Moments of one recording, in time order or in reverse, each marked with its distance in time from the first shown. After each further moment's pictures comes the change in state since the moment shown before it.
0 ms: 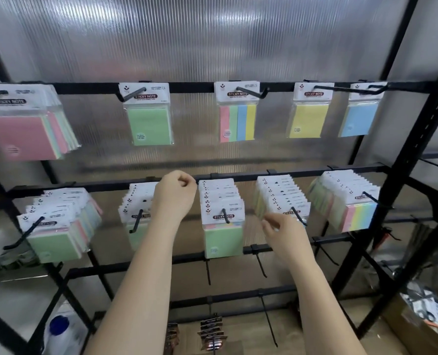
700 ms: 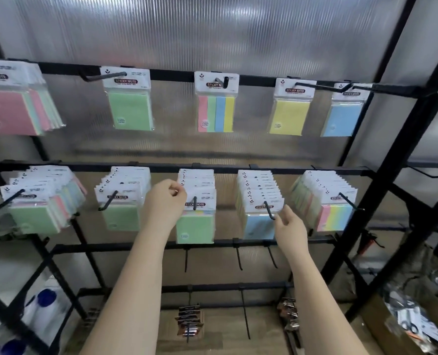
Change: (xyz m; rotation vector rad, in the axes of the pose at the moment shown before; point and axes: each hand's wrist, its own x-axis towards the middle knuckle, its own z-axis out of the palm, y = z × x) left_hand -0.049 -0.001 0.044 0.096 0.089 -0.088; right_hand 0.026 0.078 -0.031 0.274 0.027 0.230
